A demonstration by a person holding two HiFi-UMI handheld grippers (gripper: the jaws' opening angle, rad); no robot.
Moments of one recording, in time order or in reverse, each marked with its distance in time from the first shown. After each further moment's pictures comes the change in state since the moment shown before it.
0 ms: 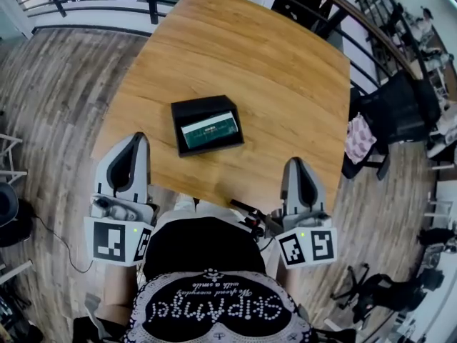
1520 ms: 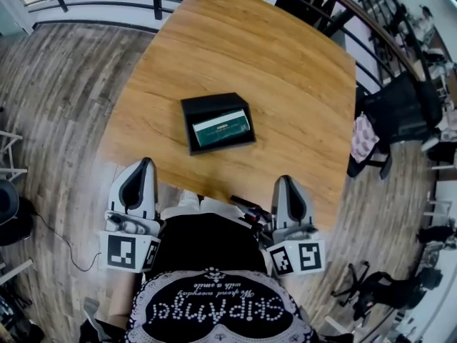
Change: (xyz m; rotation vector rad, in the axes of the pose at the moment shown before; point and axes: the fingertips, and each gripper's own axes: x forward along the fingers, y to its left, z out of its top) left arm -0.044 0.018 -0.062 -0.100 0.053 0.017; right arm -0.016 0.039 -0.054 0.029 0.075 -0.007
